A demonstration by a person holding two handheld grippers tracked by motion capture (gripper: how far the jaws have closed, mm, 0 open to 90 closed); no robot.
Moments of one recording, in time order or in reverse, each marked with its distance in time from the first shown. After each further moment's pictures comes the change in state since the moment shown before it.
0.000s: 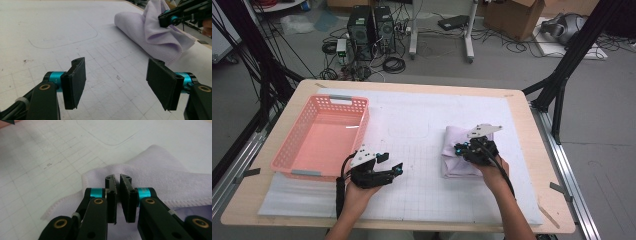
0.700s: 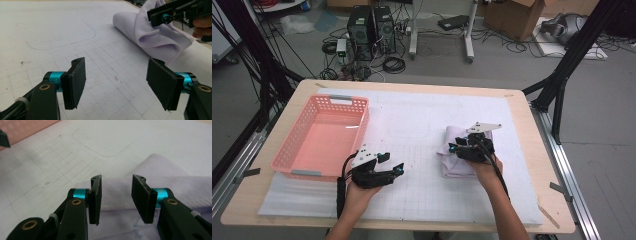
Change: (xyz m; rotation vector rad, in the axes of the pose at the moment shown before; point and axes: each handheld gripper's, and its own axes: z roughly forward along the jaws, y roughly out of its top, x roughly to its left) left arm -0.002 0.001 0.001 0.001 -0.006 0.009; right arm 0.002 0.006 0.019 -0.048 0.002 0.091
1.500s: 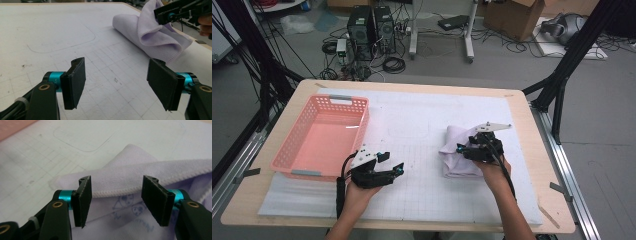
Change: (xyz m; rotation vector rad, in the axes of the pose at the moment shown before) left arm 0.000 0.002 -0.002 -0.012 -0.001 0.008; right arm -0.010 -0.004 -0.019 0.019 -0.120 0.060
